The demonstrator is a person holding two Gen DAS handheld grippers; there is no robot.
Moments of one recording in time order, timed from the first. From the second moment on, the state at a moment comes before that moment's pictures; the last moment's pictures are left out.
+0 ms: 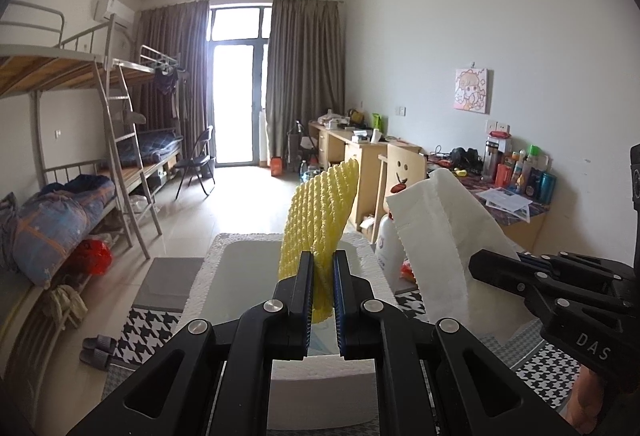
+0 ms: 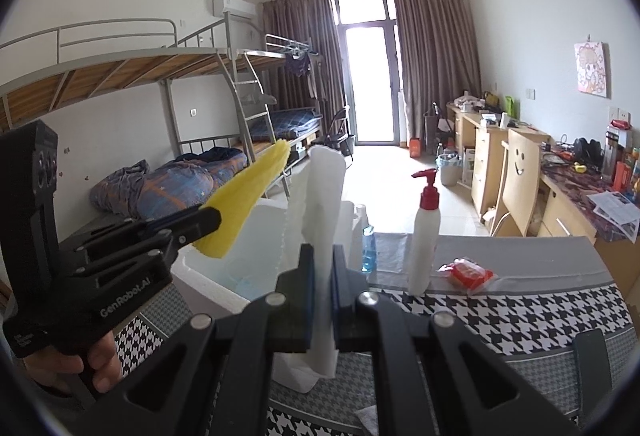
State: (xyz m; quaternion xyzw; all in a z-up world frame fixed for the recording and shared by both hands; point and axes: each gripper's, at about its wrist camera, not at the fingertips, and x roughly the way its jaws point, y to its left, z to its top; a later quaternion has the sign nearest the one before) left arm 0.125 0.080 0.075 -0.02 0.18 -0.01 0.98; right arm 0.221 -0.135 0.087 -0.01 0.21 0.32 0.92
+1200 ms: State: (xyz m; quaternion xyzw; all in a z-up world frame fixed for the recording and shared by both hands) left arm 0.167 0.094 0.050 -0.03 0.25 0.00 0.97; right arm 0.235 -0.121 0.077 -0.01 0.23 0.31 0.92
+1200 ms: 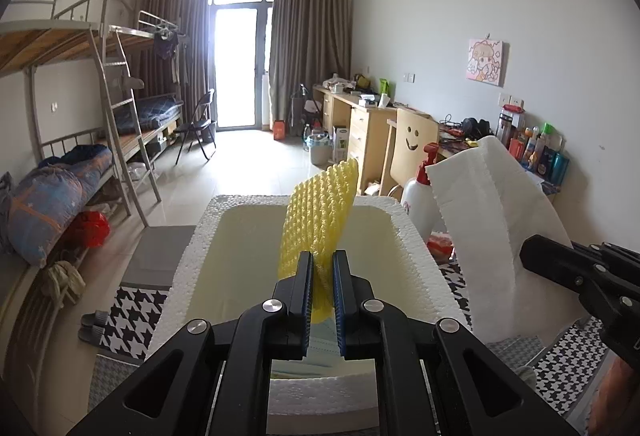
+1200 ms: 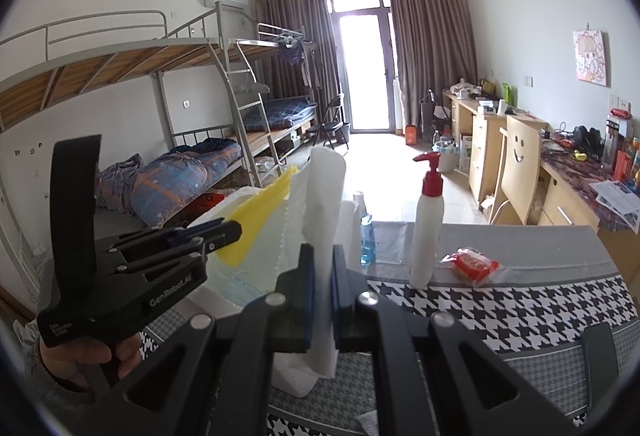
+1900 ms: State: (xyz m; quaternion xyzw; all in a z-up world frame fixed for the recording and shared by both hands) left arm 0.152 0.109 0.051 -0.04 0.23 0.02 0.97; right arm 0.233 -0.118 0.077 -0.01 0.23 0.31 0.92
